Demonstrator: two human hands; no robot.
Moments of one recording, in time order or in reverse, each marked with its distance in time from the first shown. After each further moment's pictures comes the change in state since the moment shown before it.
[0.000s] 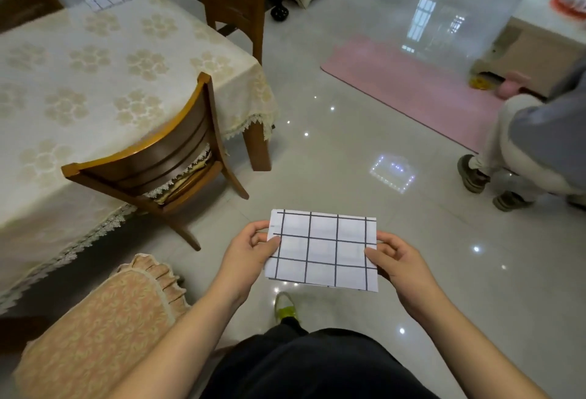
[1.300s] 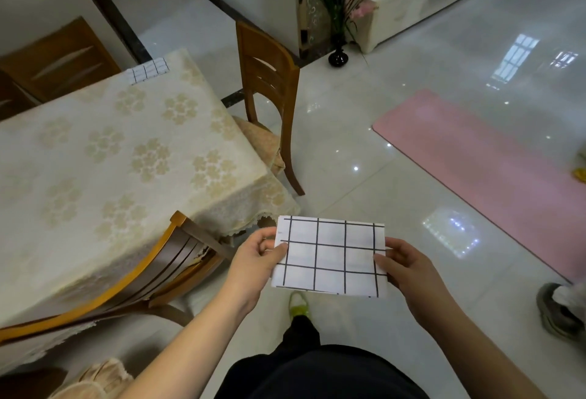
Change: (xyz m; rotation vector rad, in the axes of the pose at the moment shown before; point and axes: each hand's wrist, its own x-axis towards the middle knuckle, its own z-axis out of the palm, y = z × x) left_hand 0.363 0.231 0.090 -0.135 0.263 0.012; right_hand 0.424 -0.260 -0.023 -0.100 -0.208 -0.026
